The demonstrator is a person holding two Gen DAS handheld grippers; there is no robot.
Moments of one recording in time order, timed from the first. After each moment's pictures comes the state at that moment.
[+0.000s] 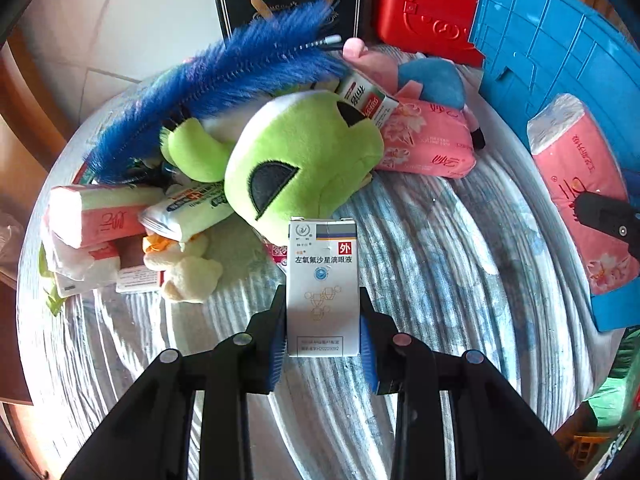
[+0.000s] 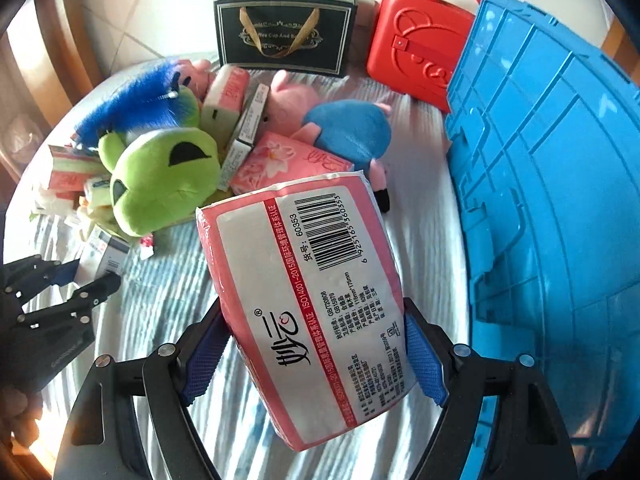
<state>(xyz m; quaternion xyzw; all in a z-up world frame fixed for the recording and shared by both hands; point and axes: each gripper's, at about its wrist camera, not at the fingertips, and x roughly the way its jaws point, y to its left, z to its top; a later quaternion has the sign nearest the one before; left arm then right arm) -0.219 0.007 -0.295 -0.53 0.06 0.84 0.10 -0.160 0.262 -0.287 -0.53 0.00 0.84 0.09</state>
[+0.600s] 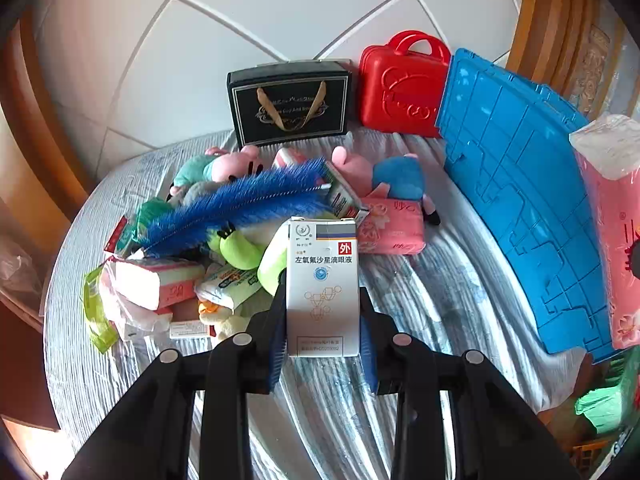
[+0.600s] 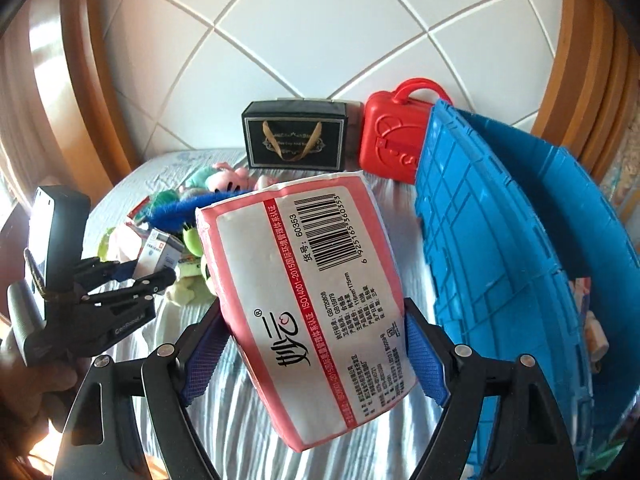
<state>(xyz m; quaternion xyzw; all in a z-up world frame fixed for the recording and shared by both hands) -0.195 -0.006 -0.165 -0.45 0.04 0.88 0.13 -0.086 0.217 -0.134 -0.41 0.03 0.90 0.11</state>
